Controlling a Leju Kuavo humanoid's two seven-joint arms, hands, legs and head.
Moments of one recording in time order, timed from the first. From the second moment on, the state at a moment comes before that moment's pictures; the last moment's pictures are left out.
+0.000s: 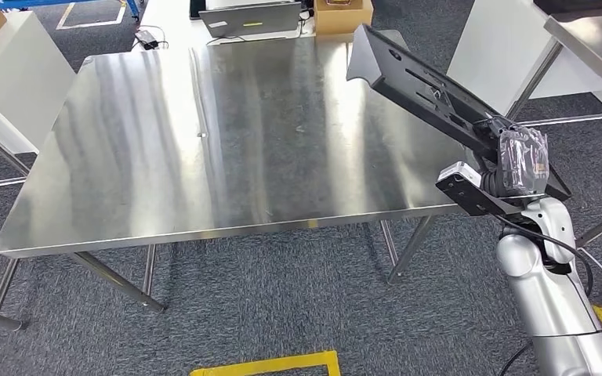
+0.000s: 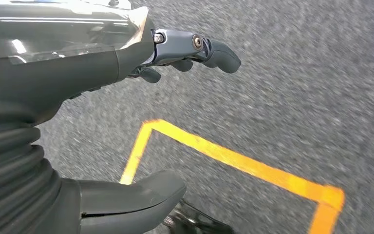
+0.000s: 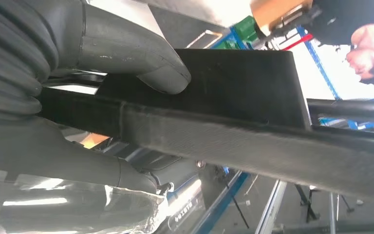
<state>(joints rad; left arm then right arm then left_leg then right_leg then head) -0.12 -0.05 0.64 -0.22 -0.31 0.24 -0.19 -0.31 -0.42 0.05 -1.58 0.66 -0.39 -0.19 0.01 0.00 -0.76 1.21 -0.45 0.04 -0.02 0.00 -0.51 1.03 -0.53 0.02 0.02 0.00</state>
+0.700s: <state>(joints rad) -0.12 -0.05 0.64 -0.22 -0.31 0.24 -0.19 -0.30 -0.42 0.04 -1.57 0.66 -0.39 -0.19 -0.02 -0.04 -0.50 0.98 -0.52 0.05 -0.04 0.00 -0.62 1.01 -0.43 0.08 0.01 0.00</state>
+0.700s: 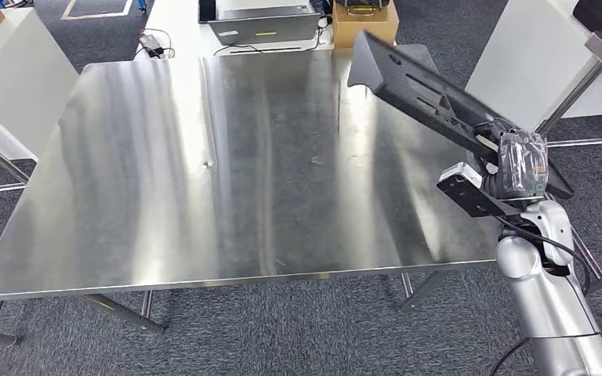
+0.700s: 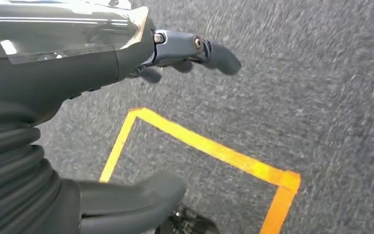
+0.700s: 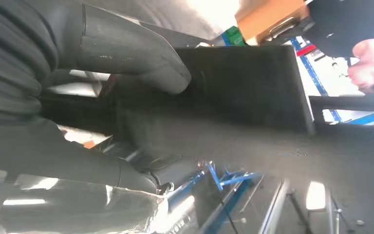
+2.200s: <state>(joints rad) -0.19 -0.04 0.61 -0.22 -0.31 0.10 -0.32 -0.86 -0.19 0.55 -0.63 0.99 0.05 -0.16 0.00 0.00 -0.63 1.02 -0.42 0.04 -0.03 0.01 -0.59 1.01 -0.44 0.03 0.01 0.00</state>
